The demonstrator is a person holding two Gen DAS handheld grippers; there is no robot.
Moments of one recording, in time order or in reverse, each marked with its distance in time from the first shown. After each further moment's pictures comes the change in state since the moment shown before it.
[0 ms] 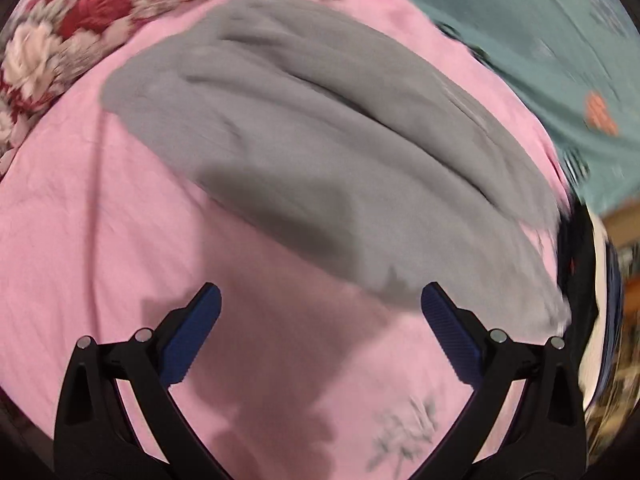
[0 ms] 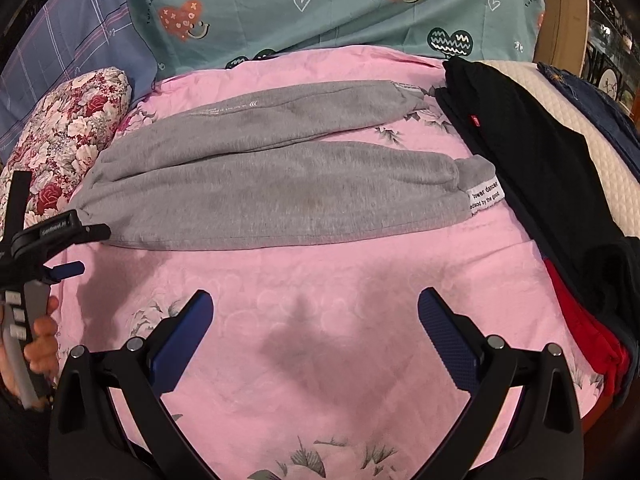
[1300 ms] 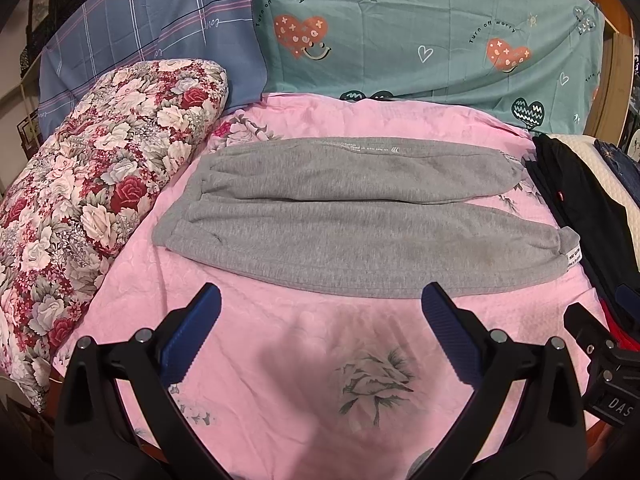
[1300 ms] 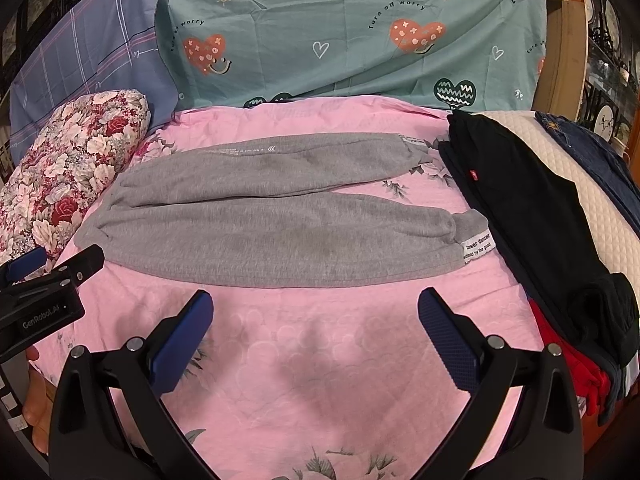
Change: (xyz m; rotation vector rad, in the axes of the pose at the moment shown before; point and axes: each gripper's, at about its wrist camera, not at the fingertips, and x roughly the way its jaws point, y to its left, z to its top) left arm -0.125 -0.125 -0.125 0.478 -0.402 0.163; right arm -0.036 0.020 0.011 -0.066 -0.141 -0.002
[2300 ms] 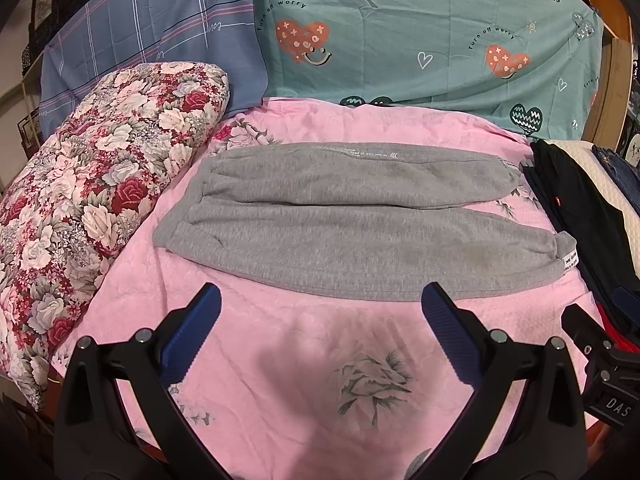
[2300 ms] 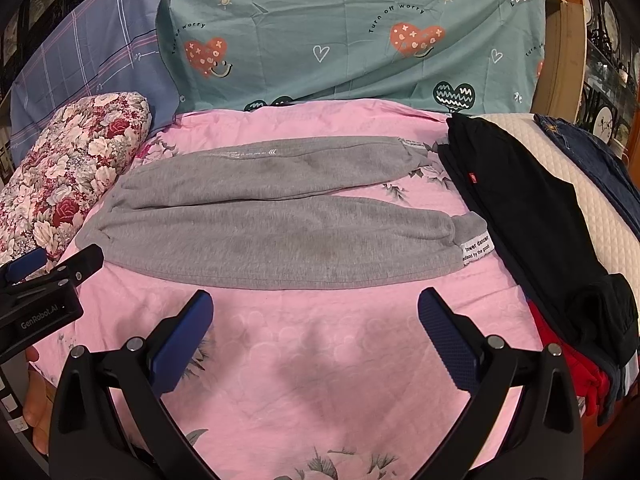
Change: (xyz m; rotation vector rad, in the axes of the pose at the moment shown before) left arm -0.003 0.000 0.002 -0.008 -0.012 -0.005; right arm -0.005 0.002 0.002 -0.001 -0.008 -0.005
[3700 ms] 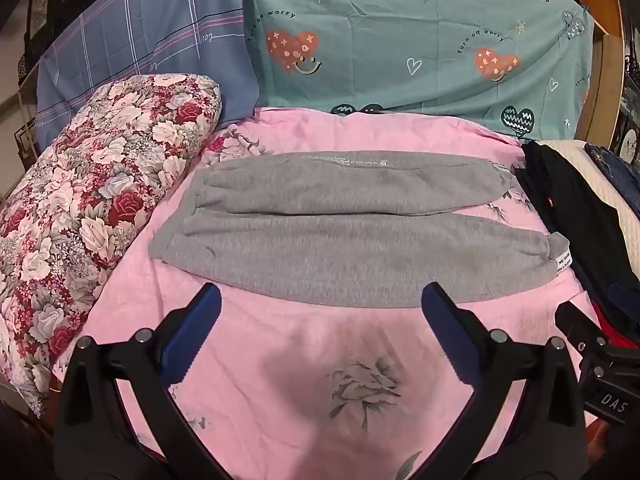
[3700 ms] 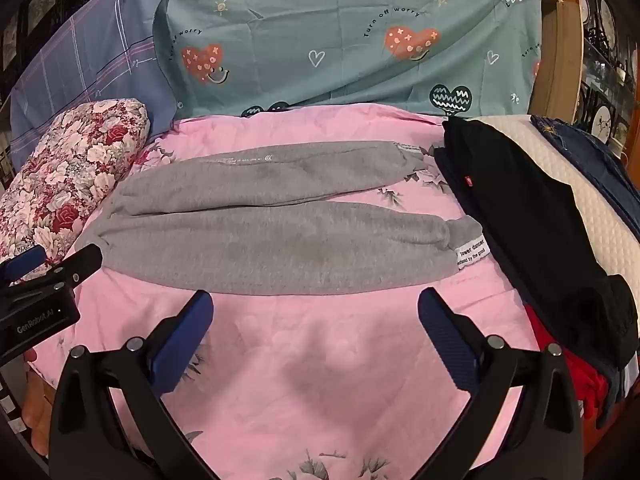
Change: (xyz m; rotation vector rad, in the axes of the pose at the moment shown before) left arm -0.009 -0.016 0.006 0.025 -0.028 -0.005; right arm -0.002 -0.007 0.002 0.006 -0.015 0.005
